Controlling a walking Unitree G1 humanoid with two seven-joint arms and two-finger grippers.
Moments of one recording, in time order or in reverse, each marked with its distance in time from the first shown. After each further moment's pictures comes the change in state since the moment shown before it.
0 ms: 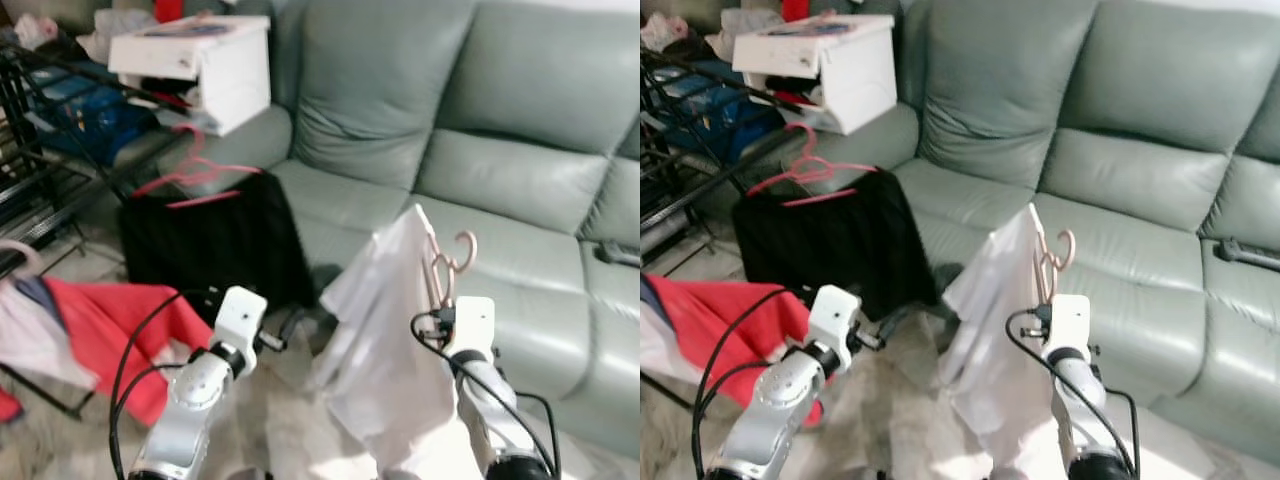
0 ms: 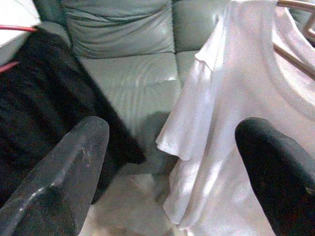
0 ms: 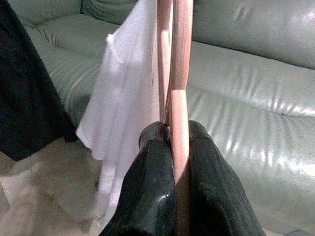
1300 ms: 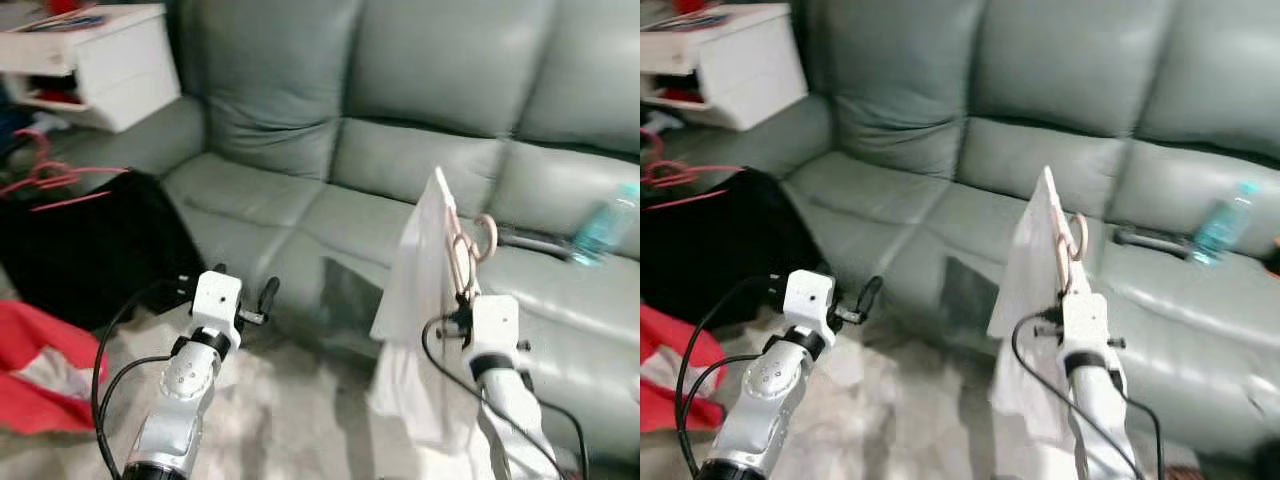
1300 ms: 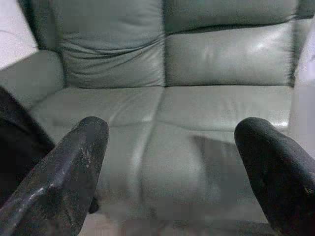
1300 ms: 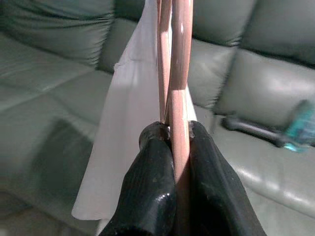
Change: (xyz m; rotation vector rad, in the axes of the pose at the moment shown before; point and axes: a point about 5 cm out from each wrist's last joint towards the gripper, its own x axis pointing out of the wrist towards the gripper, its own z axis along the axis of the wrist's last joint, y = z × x) left arm -0.002 0.030 0.013 0.008 -0.097 0.244; right arm -0.033 -0.011 0.024 -0.144 -0.187 -0.041
